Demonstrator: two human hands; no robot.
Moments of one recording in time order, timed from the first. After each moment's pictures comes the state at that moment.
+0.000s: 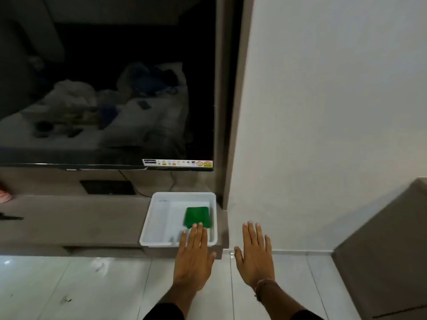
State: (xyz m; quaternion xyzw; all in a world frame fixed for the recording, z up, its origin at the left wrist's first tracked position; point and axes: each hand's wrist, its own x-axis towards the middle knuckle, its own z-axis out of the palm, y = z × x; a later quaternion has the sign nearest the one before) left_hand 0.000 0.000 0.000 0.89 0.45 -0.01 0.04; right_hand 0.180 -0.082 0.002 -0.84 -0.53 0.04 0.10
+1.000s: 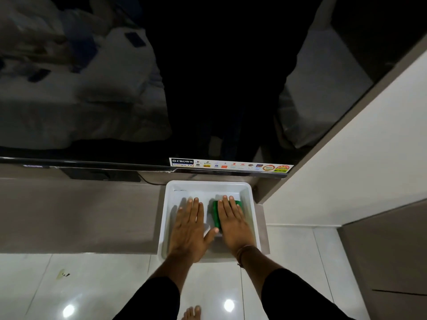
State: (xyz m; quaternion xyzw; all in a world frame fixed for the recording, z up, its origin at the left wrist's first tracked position) left_hand -0.045 0.200 -0.080 0.88 0.44 -0.09 0.12; right_hand 0.111 0.140 -0.082 -0.78 -0.62 0.12 0.04
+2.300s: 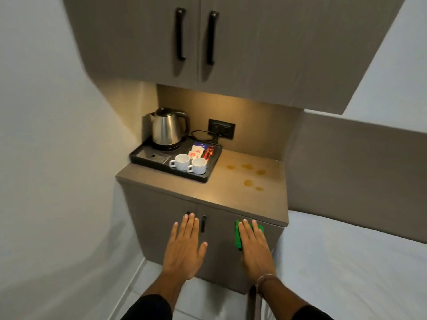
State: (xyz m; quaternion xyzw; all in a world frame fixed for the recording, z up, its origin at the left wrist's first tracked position) left_hand 0.643 -0.348 0.061 0.98 -0.19 0.04 0.09; right_hand 0.599 -0.578 0.065 -0.99 0.02 -0.08 0.10
